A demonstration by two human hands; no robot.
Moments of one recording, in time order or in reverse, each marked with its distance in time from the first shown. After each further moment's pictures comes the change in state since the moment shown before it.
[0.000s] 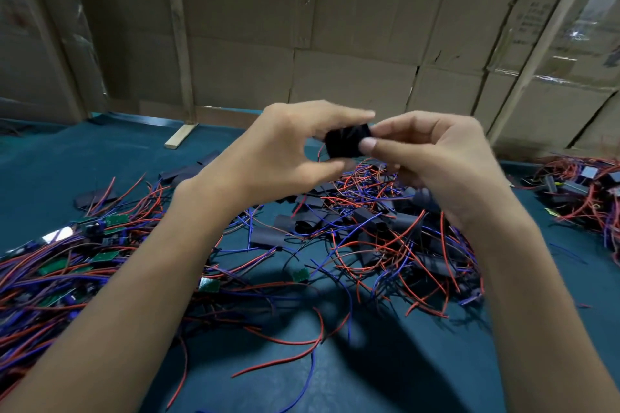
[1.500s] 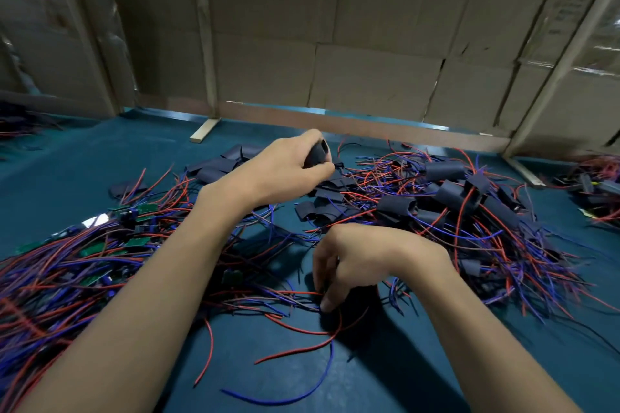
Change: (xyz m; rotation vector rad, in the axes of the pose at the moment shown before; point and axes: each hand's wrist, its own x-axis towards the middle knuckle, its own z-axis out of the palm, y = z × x) left_hand -0.023 -0.055 0.016 0.056 -0.183 -0.515; right_hand -0.023 0.060 0.076 -0.863 -1.056 0.216
